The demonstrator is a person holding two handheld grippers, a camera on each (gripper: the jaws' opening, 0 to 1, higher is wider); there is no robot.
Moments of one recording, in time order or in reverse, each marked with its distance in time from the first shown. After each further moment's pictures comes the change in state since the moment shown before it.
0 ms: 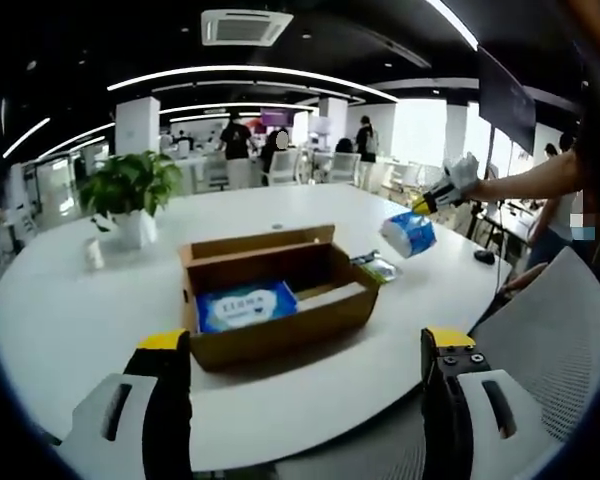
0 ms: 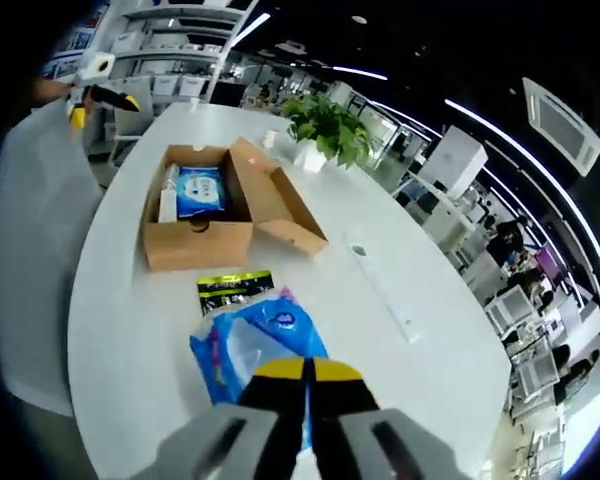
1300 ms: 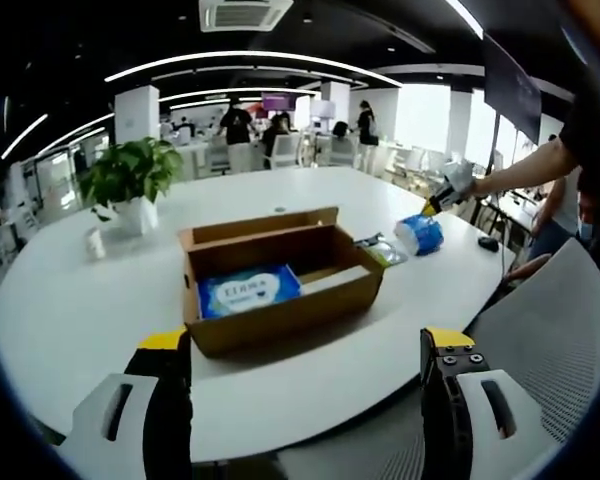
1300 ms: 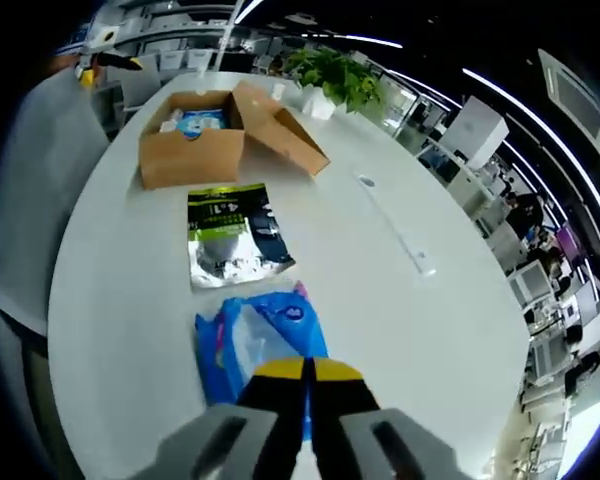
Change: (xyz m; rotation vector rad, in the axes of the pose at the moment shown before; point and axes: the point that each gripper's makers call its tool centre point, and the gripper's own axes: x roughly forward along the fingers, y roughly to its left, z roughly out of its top) left arm 0.004 0.004 -0.010 0.003 0.078 0.014; right arm 0.019 -0.025 -0.105 -0.007 0.144 0.102
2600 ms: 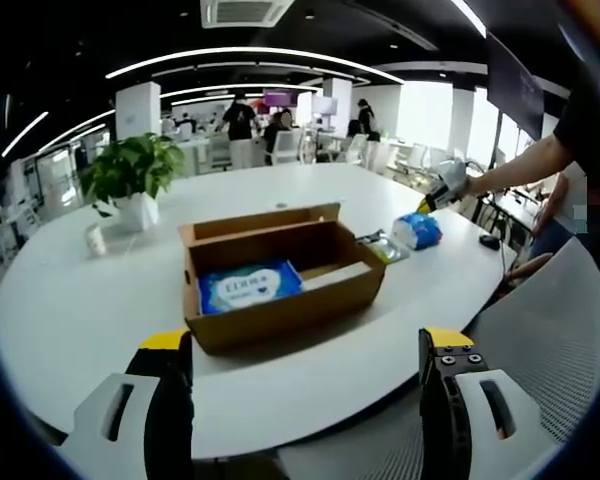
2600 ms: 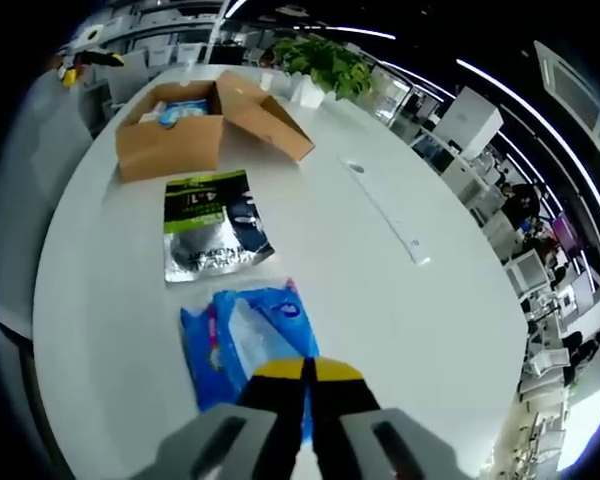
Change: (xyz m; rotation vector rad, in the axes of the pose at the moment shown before) left arm 0.002 0.002 -0.003 -0.006 0.014 0.001; right arm 0.015 -0.017 -0.005 0.034 0.039 -0.039
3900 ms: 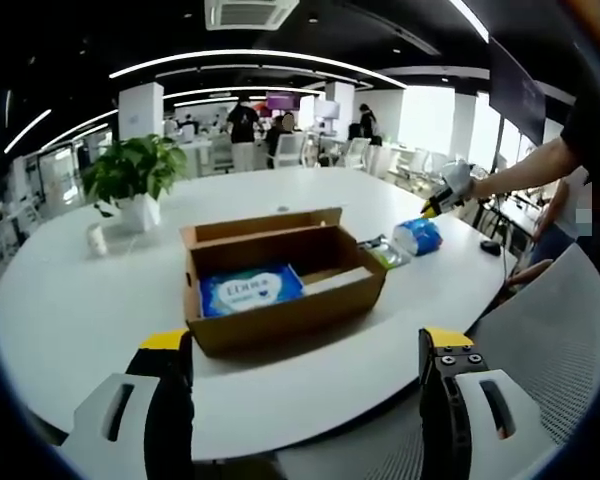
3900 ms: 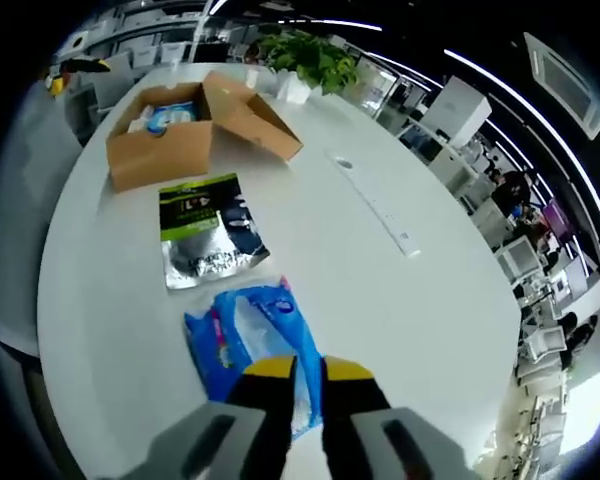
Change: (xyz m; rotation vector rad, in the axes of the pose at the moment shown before) left arm -0.002 0.001 0.003 -0.015 -0.020 0.010; right arm -0.017 0.003 0.005 0.056 0.030 -0.036
